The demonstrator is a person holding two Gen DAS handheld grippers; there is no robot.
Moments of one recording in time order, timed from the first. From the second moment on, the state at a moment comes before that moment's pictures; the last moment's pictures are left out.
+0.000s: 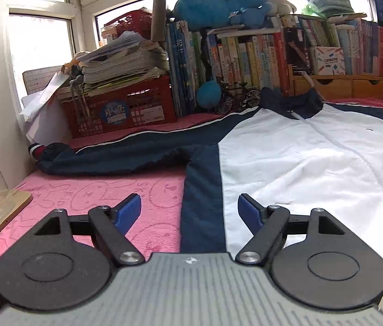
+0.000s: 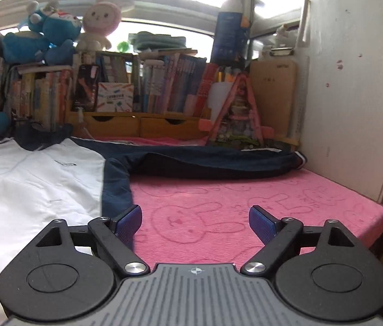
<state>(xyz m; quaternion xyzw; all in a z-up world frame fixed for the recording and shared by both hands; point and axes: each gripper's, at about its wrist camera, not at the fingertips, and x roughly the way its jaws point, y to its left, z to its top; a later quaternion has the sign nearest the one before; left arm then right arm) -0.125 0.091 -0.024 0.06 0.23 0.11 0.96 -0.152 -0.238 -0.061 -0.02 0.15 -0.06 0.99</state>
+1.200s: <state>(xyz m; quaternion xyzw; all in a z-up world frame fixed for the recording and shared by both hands) -0.179 0.022 -0.023 0.00 0.47 0.04 0.88 -0.203 -0.160 -0.011 -0.12 0.37 0.22 0.89</state>
